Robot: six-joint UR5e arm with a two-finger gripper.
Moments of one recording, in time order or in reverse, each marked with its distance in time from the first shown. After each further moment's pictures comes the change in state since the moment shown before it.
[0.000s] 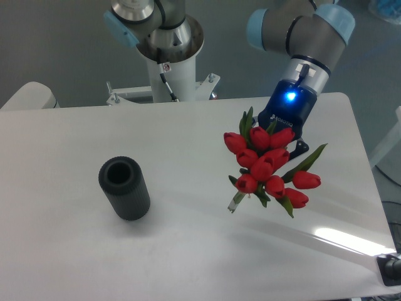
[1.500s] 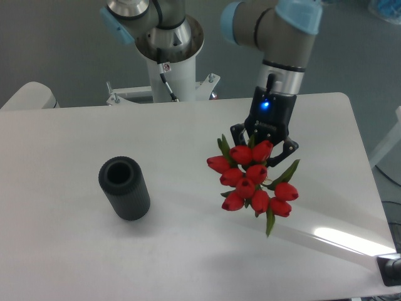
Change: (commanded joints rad) arm -0.172 0.064 -0.003 -0.003 0.661 0.035
